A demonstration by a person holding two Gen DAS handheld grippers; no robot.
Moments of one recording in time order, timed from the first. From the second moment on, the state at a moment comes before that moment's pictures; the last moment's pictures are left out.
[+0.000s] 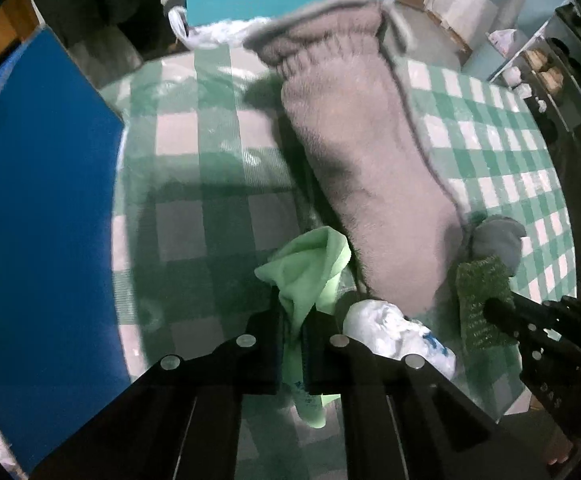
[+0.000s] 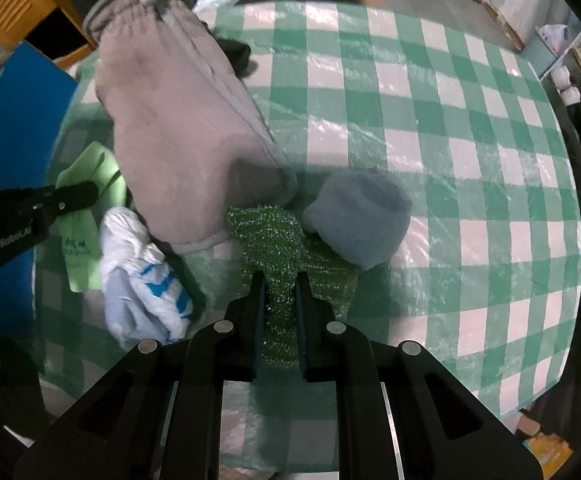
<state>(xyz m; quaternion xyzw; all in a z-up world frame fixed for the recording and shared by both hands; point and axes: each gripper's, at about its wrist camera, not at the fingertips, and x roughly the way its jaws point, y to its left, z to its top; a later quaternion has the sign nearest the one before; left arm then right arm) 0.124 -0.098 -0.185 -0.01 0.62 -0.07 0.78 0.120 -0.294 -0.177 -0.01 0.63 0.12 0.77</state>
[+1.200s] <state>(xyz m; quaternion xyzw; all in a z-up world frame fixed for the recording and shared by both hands) 0.077 -0.087 -0.082 0.04 0.52 -0.07 0.85 0.077 -0.258 -0.063 -0.03 0.52 0.15 0.84</state>
